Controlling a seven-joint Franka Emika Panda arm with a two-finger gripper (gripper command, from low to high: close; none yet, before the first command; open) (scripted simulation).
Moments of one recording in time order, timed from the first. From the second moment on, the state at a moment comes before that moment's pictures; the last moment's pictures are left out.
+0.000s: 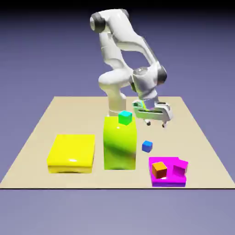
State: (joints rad) arm 0.79 -0.29 -0.32 -2.84 0.29 2.63 1.78
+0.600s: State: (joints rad) arm 0.75 0.01 -0.13 -3.00 0.05 3.02 1.90
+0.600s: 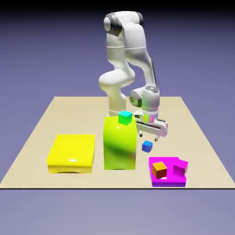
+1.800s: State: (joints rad) arm 0.78 -0.10 -0.20 -2.96 -0.19 2.89 2.03
